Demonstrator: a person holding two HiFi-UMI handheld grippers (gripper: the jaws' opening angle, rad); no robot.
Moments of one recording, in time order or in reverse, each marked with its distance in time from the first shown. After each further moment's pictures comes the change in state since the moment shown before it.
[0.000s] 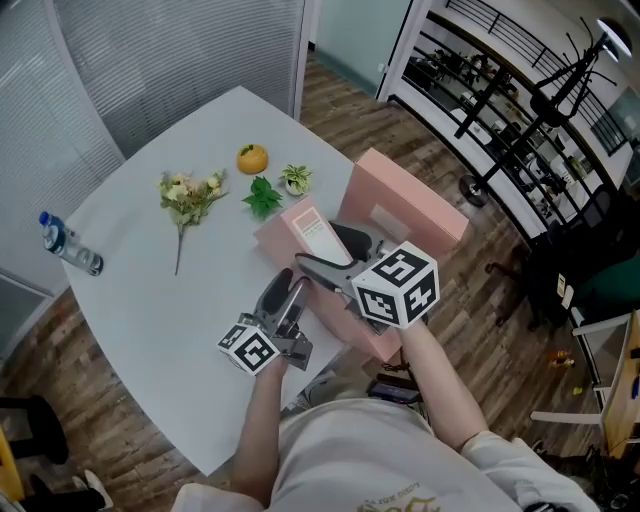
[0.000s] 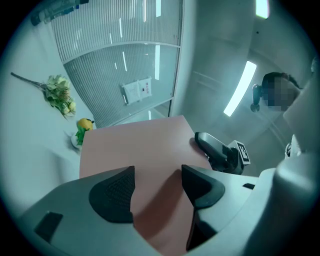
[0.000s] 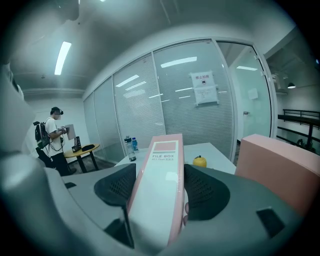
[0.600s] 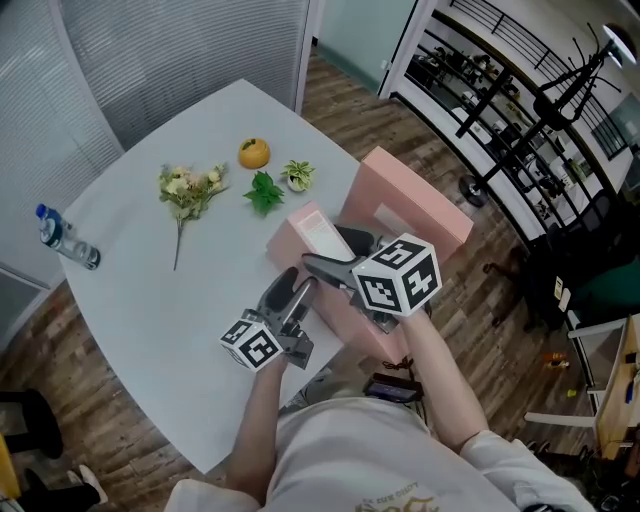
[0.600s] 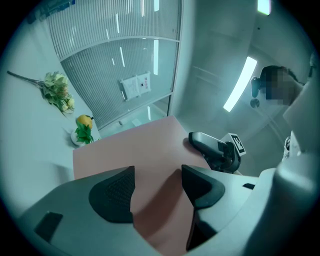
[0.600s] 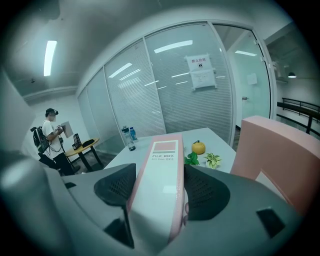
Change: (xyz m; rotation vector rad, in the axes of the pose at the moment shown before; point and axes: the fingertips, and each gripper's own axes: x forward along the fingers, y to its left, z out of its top) left arm 0.005 0.009 -0.010 0.011 0.052 -0.005; right arm 0.016 -0.012 -0.026 0.070 0.164 0.006
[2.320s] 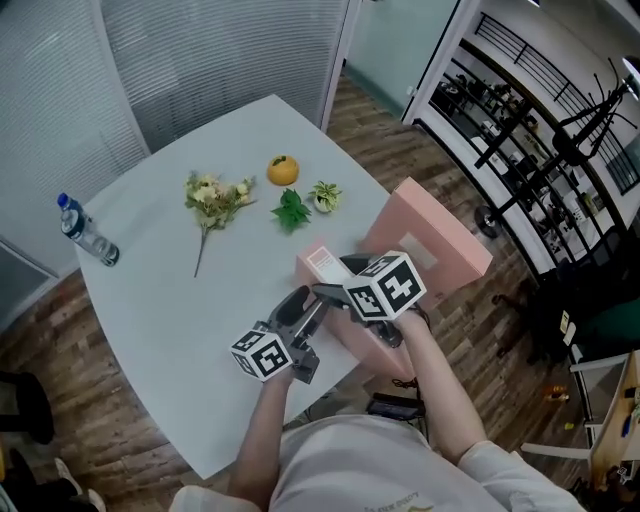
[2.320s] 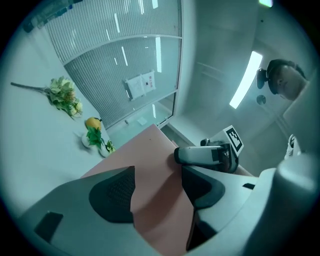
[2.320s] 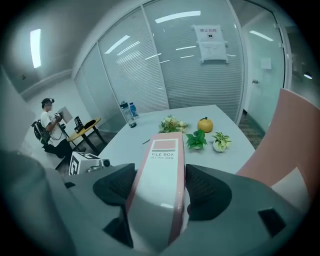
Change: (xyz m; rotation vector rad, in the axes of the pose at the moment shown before) left arm -0.015 0.023 0.007 -0.002 0.036 0.065; right arm 0.056 0.005 -0.044 -0.029 0.301 0.032
